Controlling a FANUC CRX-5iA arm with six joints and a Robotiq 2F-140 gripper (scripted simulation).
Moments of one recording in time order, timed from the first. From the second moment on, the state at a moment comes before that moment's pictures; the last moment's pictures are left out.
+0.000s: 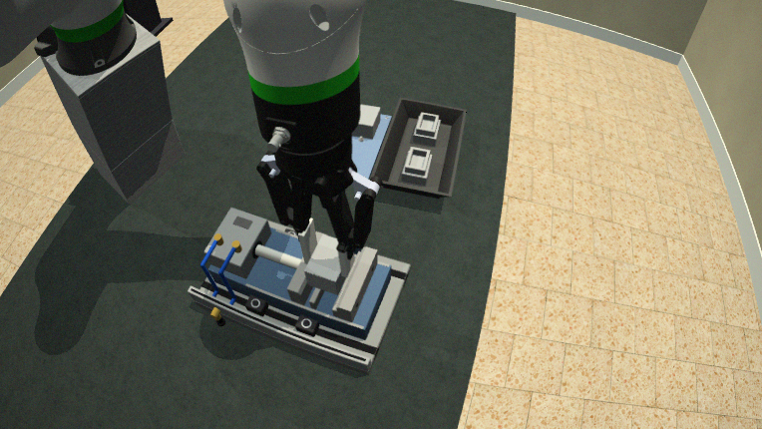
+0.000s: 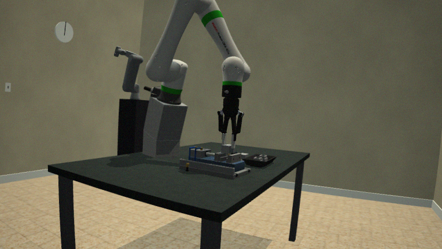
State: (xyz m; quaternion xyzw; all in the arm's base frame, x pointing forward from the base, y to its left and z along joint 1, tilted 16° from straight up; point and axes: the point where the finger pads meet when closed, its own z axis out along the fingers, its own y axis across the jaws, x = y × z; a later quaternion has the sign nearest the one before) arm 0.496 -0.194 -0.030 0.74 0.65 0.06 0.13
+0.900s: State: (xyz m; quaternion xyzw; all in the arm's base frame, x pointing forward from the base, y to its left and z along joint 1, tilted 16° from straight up) arm 0.498 -0.195 -0.037 0.74 0.65 0.06 0.13
